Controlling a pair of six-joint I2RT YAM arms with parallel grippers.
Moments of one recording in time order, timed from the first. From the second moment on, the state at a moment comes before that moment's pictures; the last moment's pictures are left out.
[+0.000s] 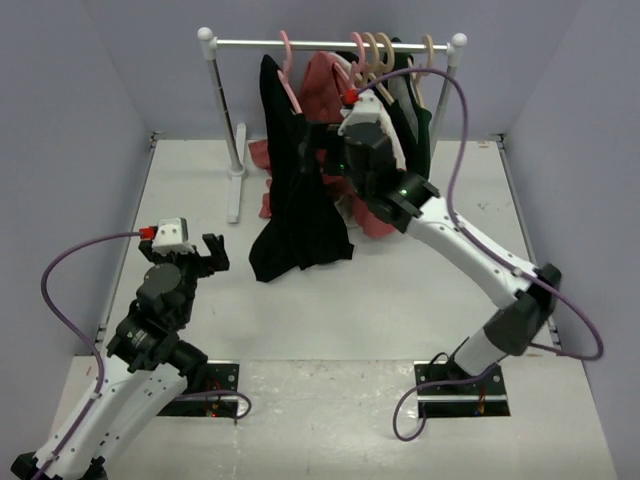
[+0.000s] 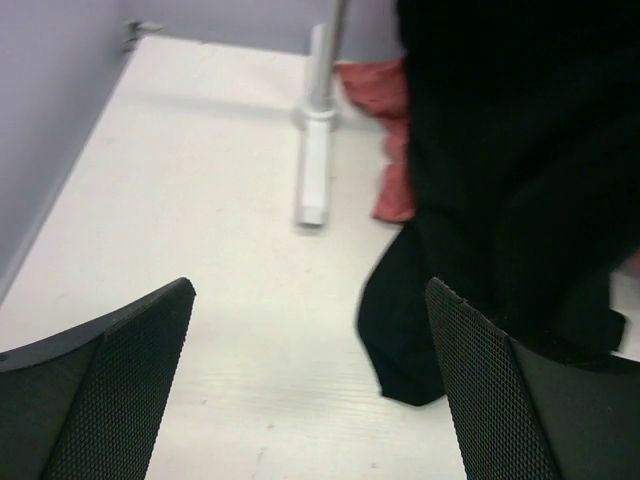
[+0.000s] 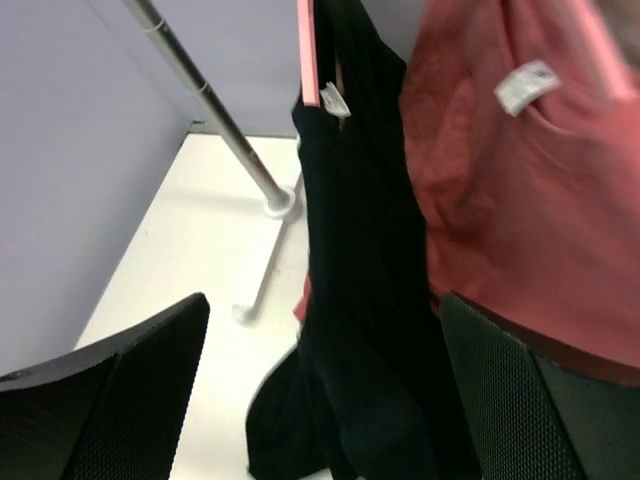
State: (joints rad) left arm -0.53 0.37 0.57 -0.32 -0.53 -0.20; right arm 0.78 1.66 1.71 -0.30 0.40 0.40
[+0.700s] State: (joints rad) left arm -0.38 0.41 0.61 -0.51 -0.84 -0.41; right arm 0.78 0.69 1.03 -0.65 0.66 0.32
